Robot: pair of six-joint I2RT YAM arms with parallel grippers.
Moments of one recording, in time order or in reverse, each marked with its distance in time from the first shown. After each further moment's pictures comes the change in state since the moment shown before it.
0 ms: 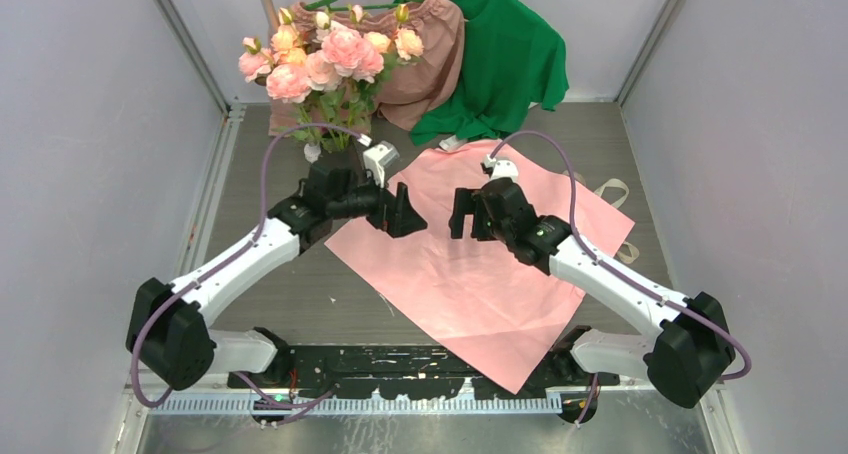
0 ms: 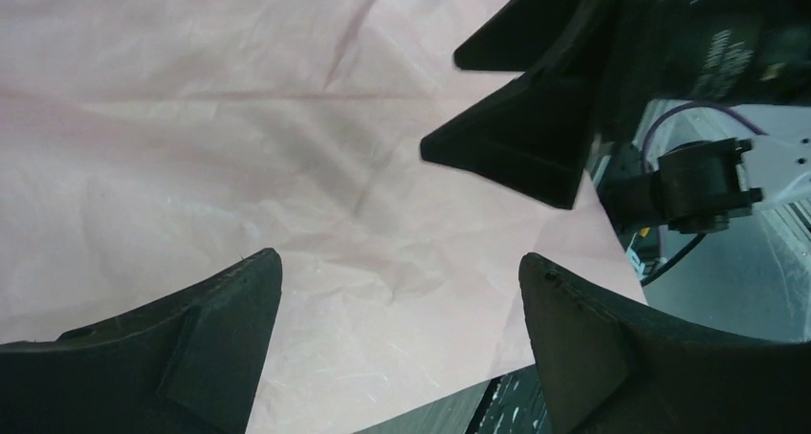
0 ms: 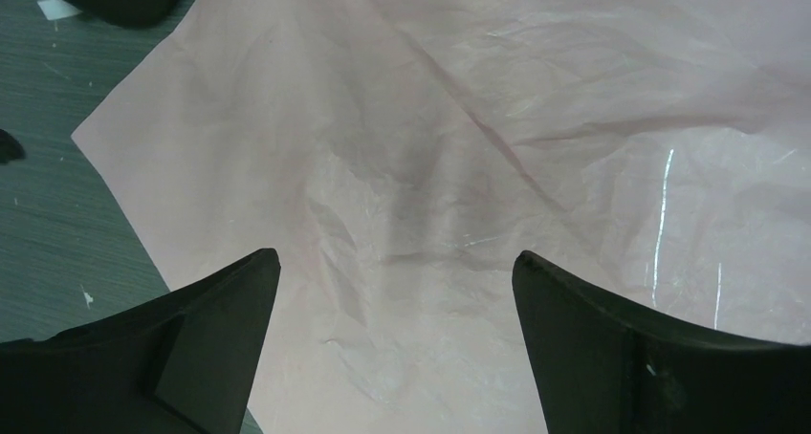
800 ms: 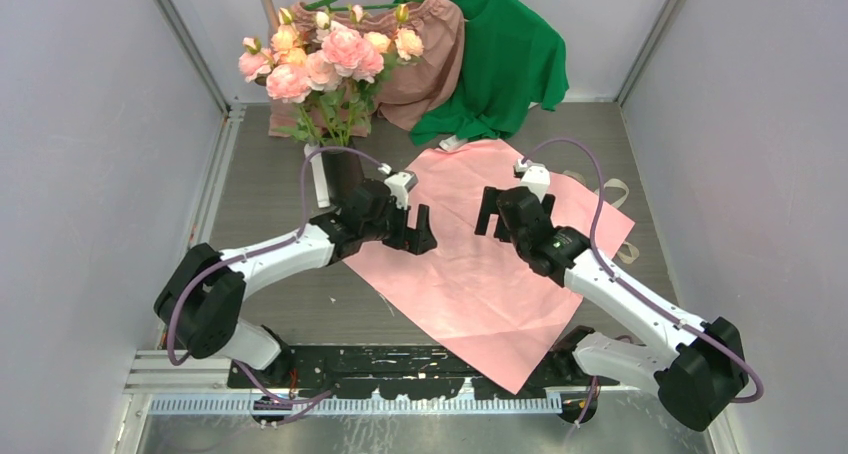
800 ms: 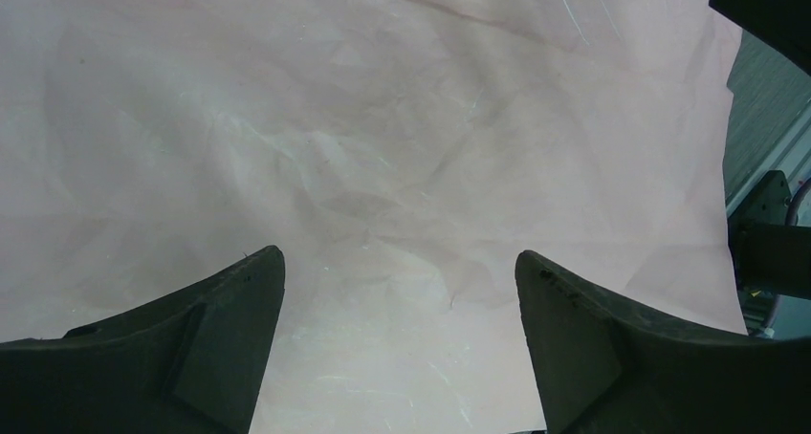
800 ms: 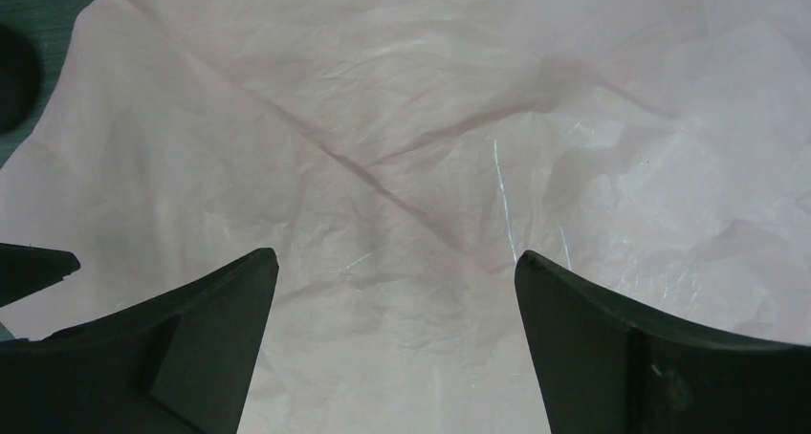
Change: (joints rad) left arm -0.159 0.196 -0.128 0.118 -0.348 -0.142; right arm -0.039 -0.123 -0.079 -0.058 0.266 0.040
